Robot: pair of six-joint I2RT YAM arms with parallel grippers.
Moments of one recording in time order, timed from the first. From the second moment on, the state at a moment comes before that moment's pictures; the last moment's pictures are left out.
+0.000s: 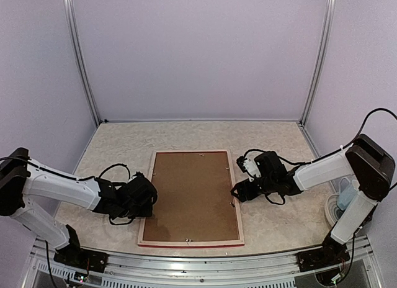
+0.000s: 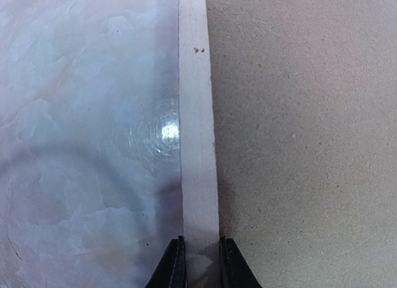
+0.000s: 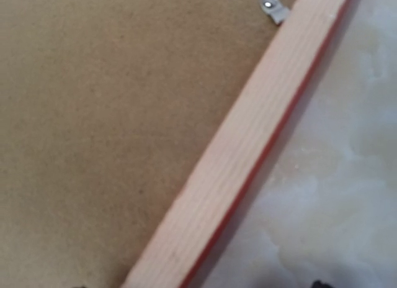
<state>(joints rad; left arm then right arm) -0.99 1.44 0.60 -0.28 -0.45 -0.90 0.69 1.66 0.68 0.18 -0.09 0.18</state>
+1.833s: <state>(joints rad) -0.89 1.53 0.70 -0.31 -0.40 -0.79 0.71 1.68 0.70 0.18 -0.07 0.18</state>
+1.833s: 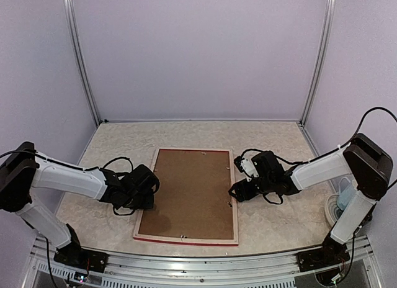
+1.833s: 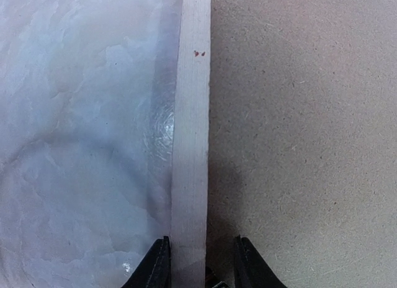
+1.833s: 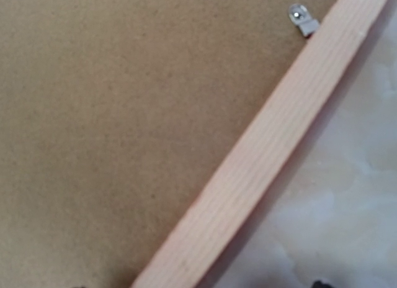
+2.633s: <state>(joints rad) -0.91 1.49 0.65 -0.31 -0.41 -0.84 0.72 1.68 0.71 0.18 -0.07 0.18</state>
